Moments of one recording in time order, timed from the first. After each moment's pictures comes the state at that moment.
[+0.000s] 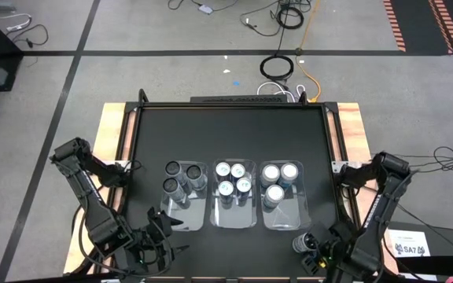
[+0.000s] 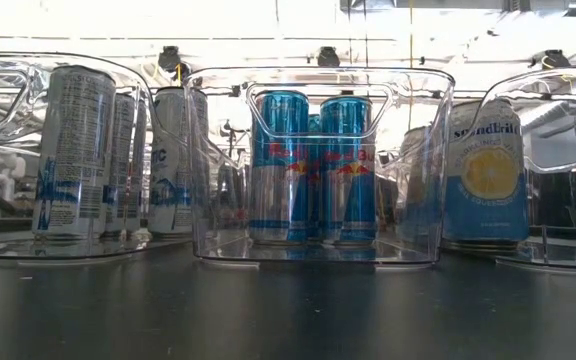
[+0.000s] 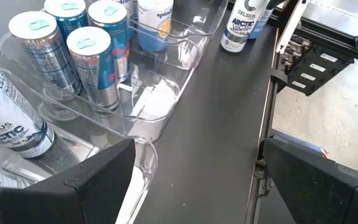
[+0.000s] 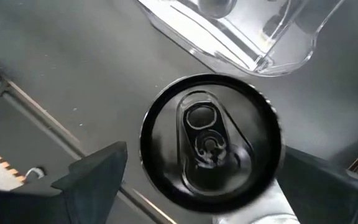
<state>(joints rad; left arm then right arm) -0.94 1.60 1.46 -0.92 -0.77 -1.17 1.07 1.75 1.50 -1.33 0.29 2.00</state>
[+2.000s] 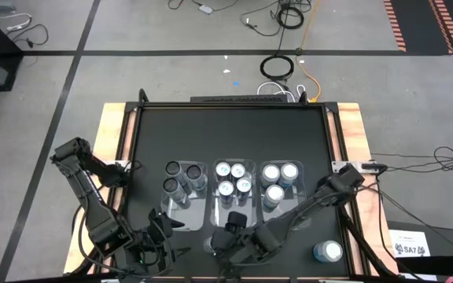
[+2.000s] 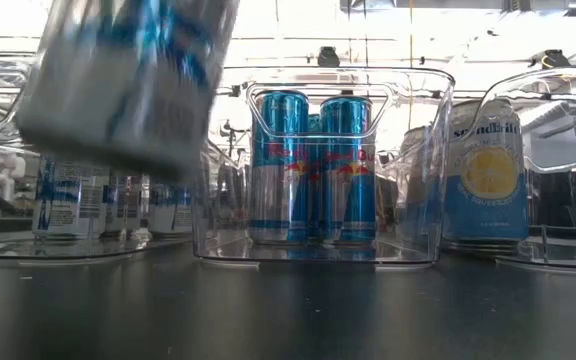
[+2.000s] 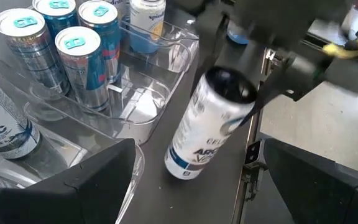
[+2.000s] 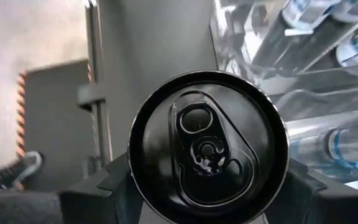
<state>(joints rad) -0.94 1.60 1.46 -0.87 -0.76 -1.17 0.58 2.26 2.24 -1.00 0.34 0.71</state>
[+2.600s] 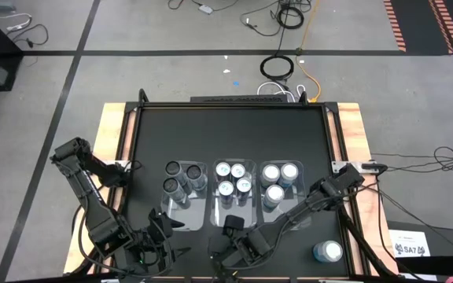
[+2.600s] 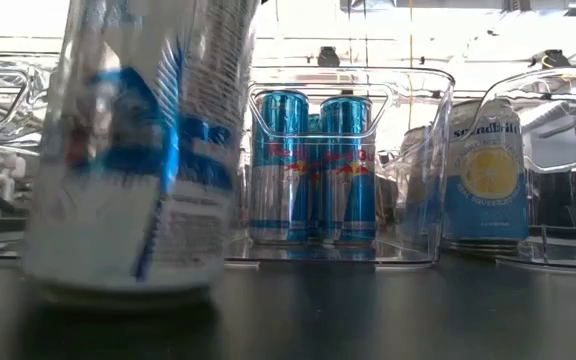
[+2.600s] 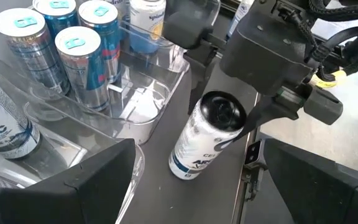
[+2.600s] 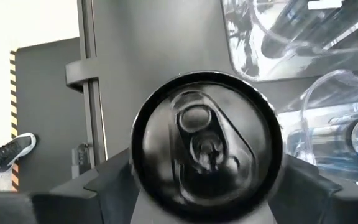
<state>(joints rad) -0.94 1.60 1.46 -0.87 -0.76 -1.17 0.56 2.37 2.34 -1.07 0.28 0.69</state>
